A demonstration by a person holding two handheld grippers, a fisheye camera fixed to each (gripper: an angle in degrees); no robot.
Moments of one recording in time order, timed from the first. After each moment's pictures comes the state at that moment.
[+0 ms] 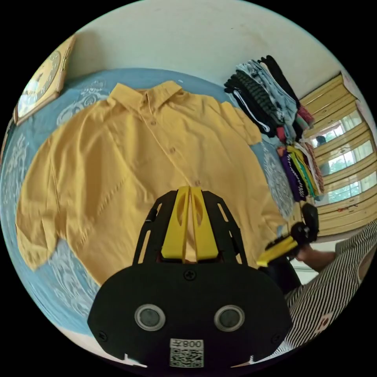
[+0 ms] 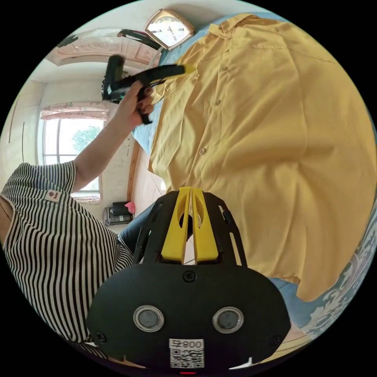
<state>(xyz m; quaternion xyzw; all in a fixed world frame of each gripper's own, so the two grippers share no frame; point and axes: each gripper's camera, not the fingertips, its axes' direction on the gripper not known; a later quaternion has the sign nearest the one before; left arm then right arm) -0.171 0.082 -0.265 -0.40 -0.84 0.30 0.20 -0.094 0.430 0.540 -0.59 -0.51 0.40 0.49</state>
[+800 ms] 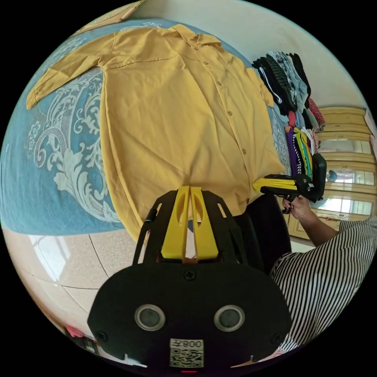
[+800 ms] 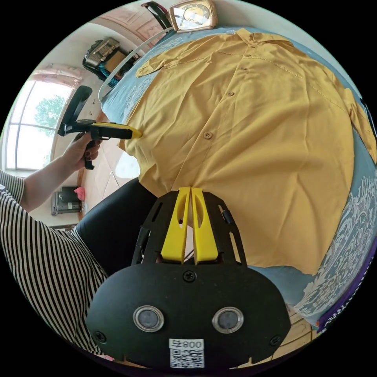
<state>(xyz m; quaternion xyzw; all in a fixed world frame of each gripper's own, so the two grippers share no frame) -0.089 0.214 -0.373 -0.32 -0.90 0.19 0.21 -0.103 0.434 0.508 -0.65 -0.43 0.23 0.59</state>
